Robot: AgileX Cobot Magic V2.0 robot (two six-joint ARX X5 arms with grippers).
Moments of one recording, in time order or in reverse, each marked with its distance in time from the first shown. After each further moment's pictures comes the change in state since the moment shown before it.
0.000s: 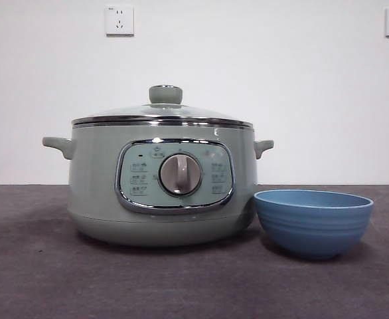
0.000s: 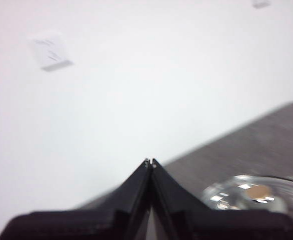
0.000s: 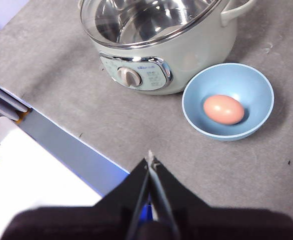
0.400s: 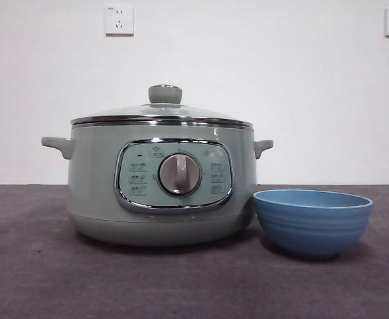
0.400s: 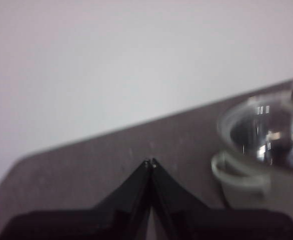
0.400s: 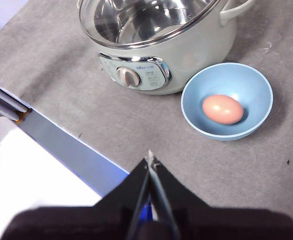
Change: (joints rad) left arm 0.089 -0.336 -0.646 0.218 -0.106 -0.050; right arm 0.000 0.000 0.000 0.000 0.000 0.000
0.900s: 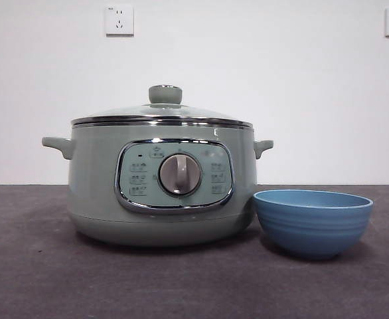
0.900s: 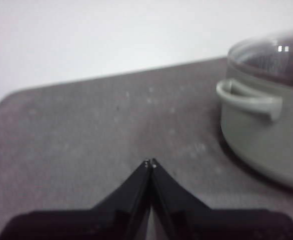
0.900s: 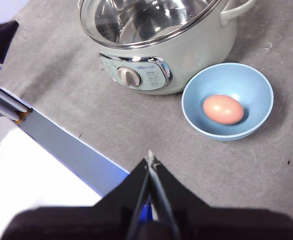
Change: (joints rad) left arm 0.006 -0.162 -0.174 -0.137 -0.050 -0.081; right arm 0.000 0.000 0.000 0.000 0.000 0.000
